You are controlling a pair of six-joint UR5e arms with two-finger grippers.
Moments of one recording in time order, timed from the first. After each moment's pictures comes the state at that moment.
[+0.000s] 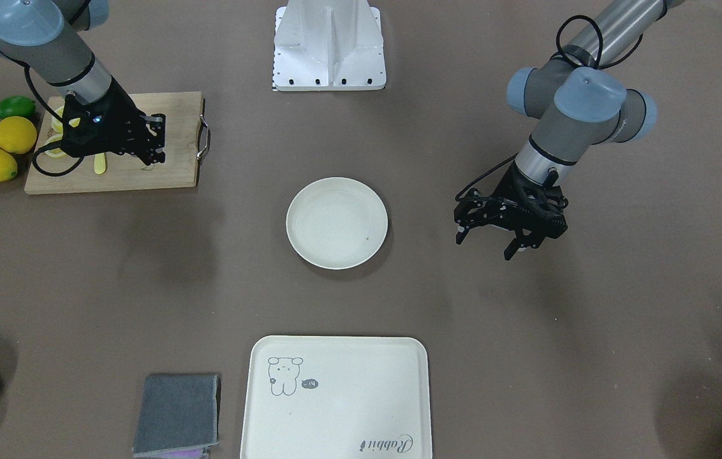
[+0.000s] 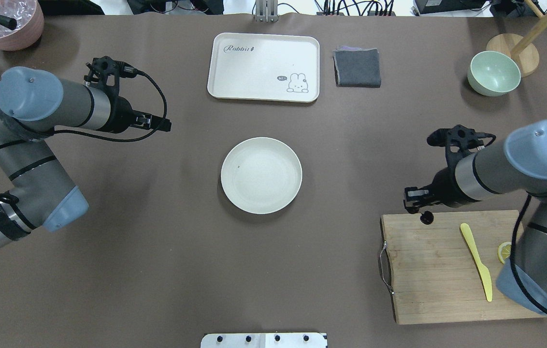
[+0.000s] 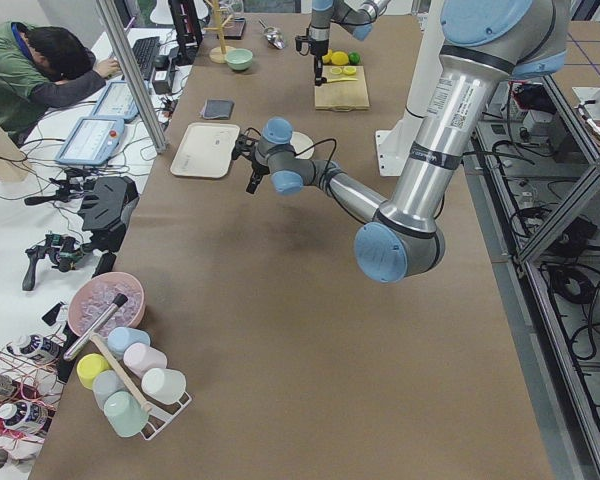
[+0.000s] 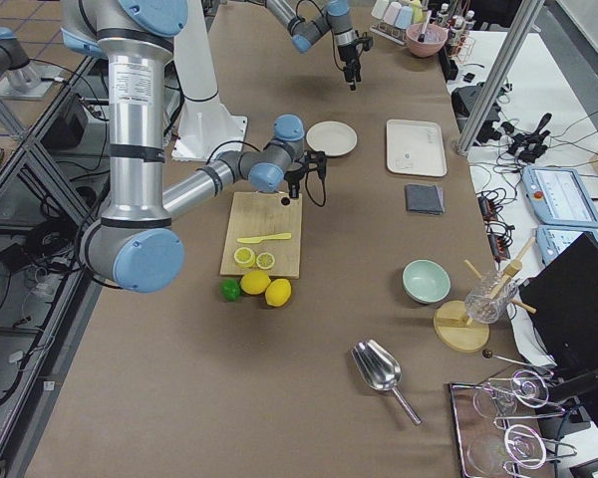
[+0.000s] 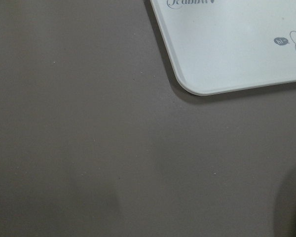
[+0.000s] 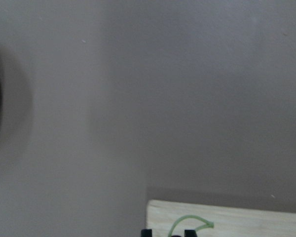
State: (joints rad) left arm -0.79 -1.96 -1.59 -2.26 -1.92 -0.91; right arm 0.66 -1.45 2.02 -1.30 2.04 1.08
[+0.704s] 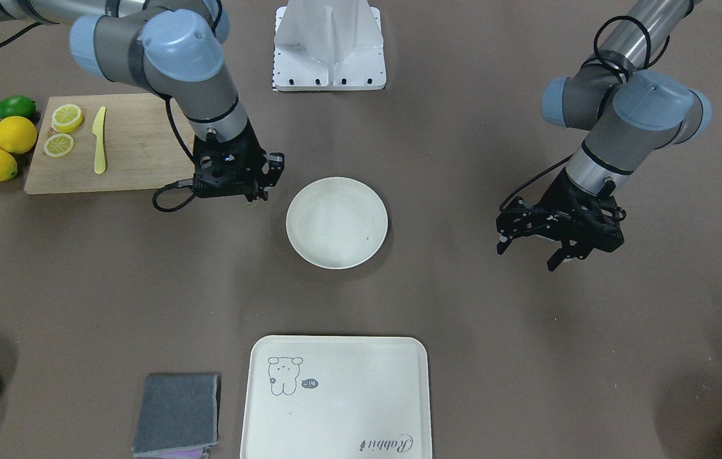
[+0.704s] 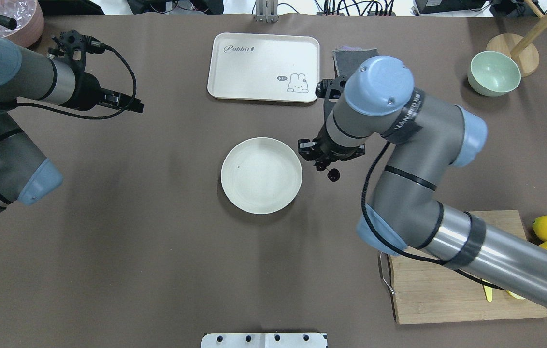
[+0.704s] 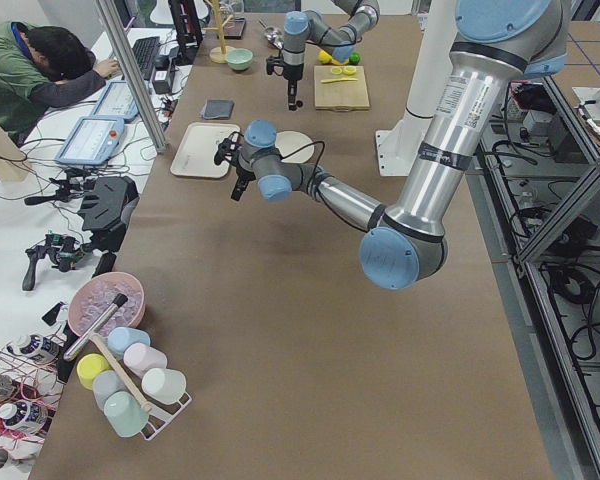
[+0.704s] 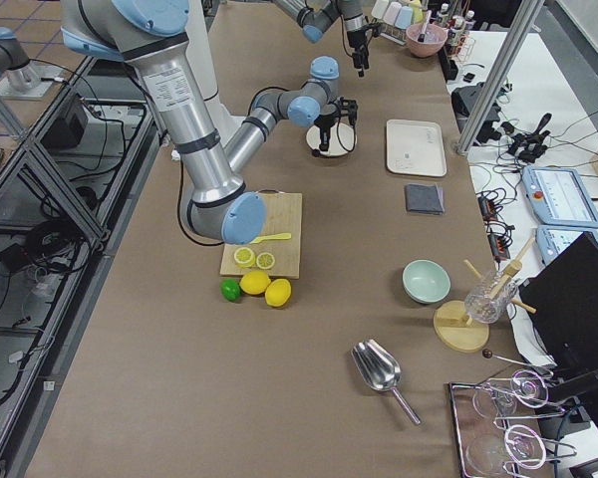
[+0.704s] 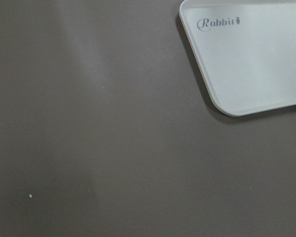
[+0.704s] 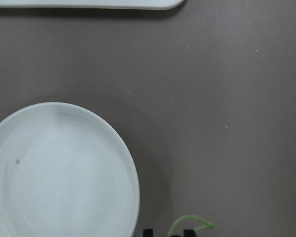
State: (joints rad) left arm -0.90 -1.94 -1.59 -2.23 -2.01 -0.81; right arm 0.62 -0.91 1.67 -1.52 1.95 1.15
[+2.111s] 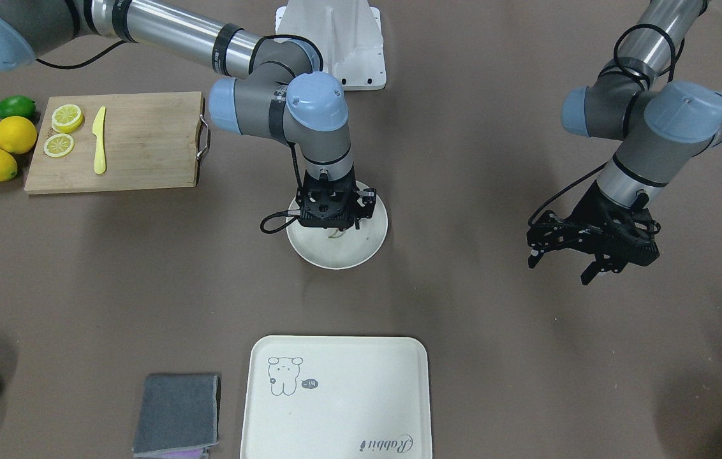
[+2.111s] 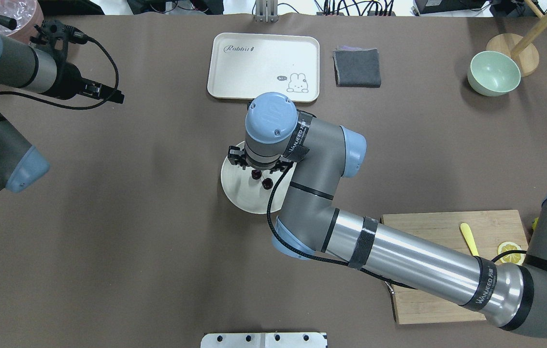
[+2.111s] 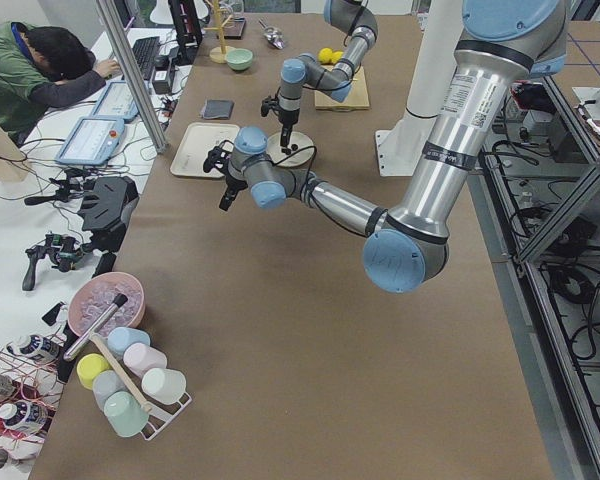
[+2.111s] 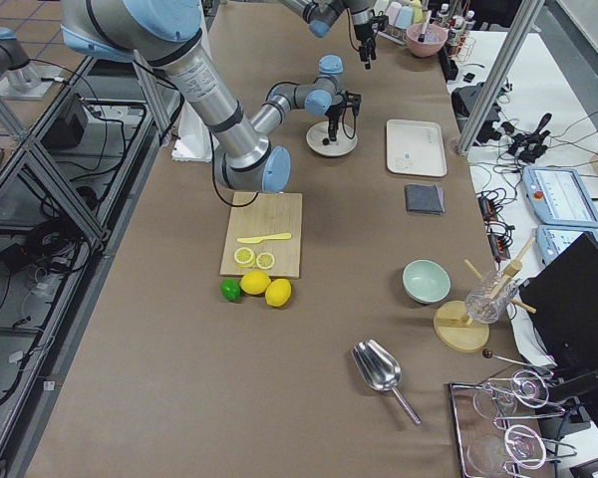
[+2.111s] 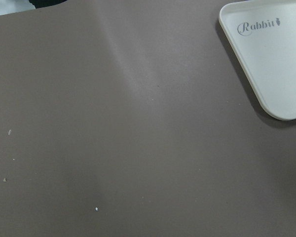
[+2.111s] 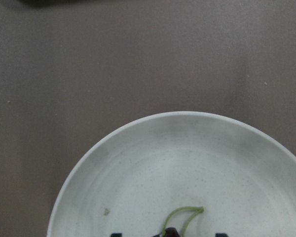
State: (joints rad) left arm -0.95 -1.93 -1.55 -2.22 -2.01 -0.72; right arm 0.51 -0.69 1.33 -1.36 1.83 1.38
